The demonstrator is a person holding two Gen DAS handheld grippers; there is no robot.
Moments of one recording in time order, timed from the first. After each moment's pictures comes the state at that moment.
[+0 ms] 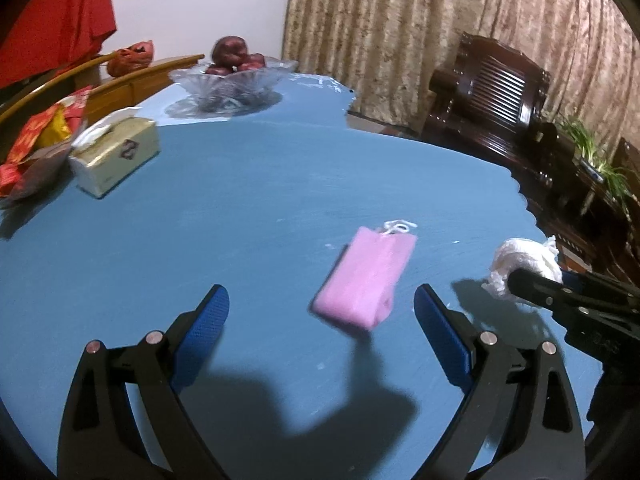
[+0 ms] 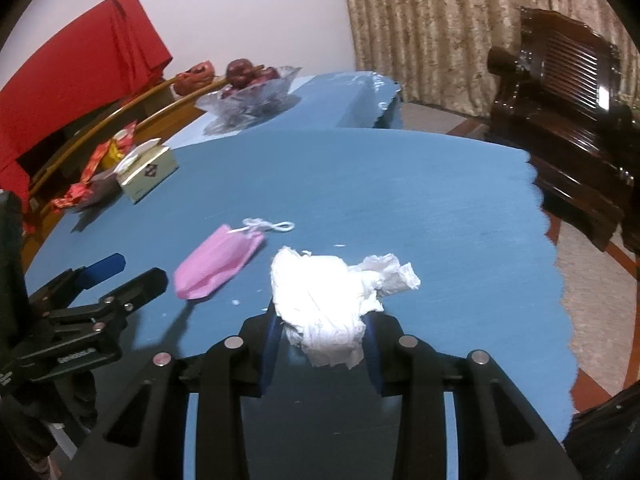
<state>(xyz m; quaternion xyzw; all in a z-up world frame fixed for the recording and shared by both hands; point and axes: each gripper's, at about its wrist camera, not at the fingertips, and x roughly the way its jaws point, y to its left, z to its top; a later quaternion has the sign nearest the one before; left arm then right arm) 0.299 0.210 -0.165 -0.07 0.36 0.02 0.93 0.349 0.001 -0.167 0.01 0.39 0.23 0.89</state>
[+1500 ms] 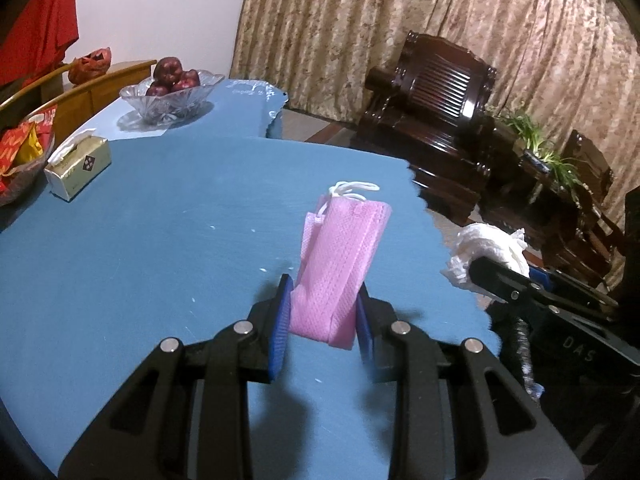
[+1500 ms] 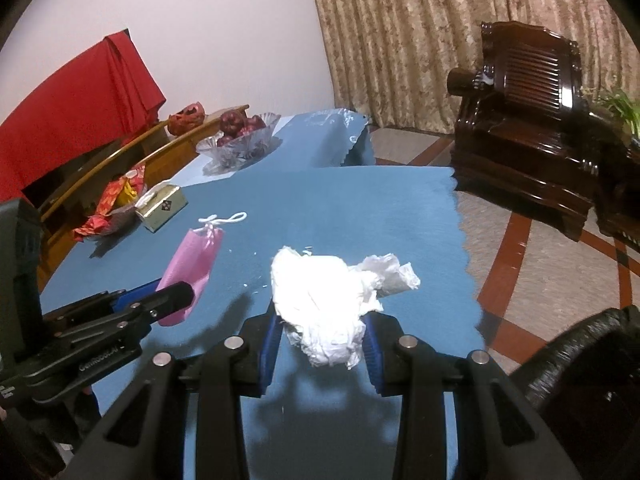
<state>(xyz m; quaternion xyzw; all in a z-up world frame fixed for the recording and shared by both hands) 0.227 0.127 -0.104 -0.09 0.36 -0.06 0.93 0.252 -0.077 -0.104 0.05 0.34 0.20 0.92</state>
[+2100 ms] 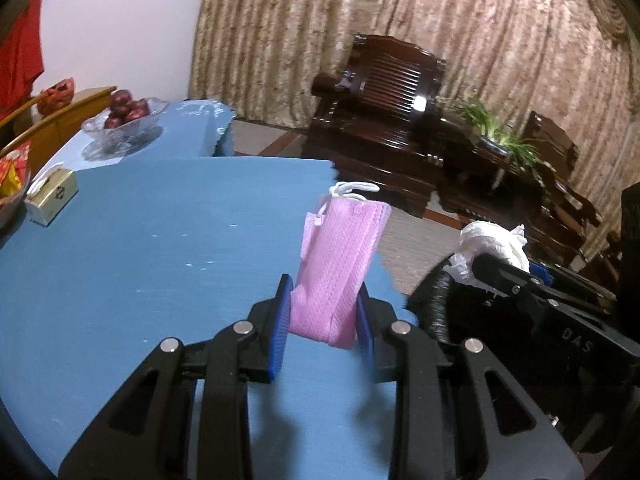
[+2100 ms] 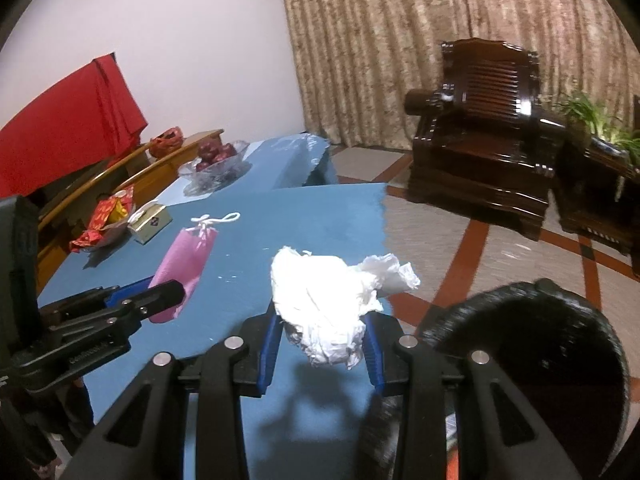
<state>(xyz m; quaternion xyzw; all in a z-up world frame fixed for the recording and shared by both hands) 0.177 0.052 -0.067 -0.06 0.34 -0.13 0.93 0.178 -0.158 -0.074 0.06 0.31 0.14 0.94</state>
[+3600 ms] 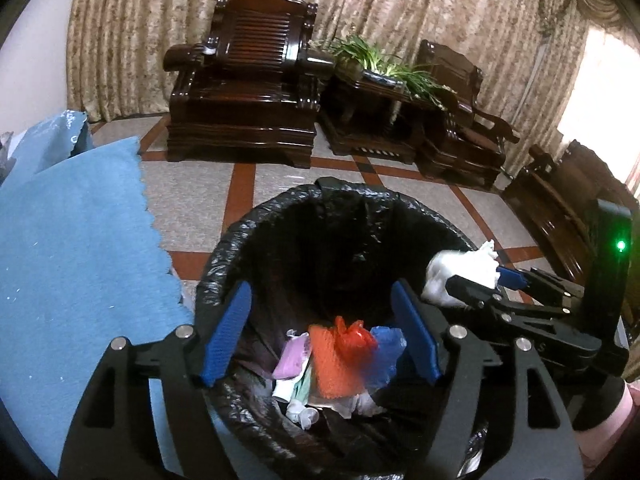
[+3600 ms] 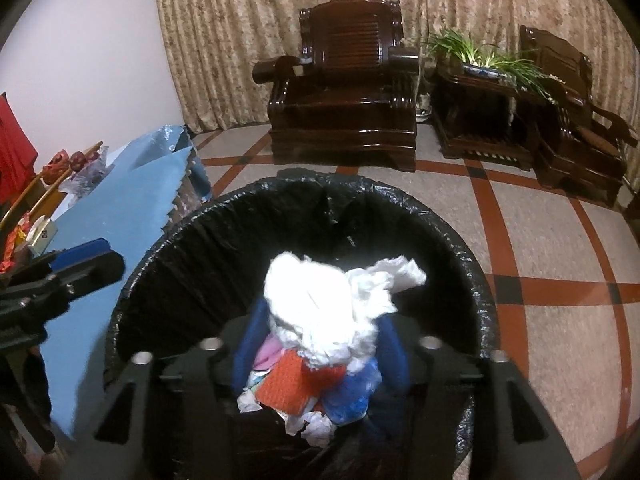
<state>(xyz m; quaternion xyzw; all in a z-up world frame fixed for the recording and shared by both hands) 0.185 -0.144 -0.127 0.01 0.37 -0.31 0.87 0.122 -0.347 -0.151 0.11 0.36 -0.05 0.92</state>
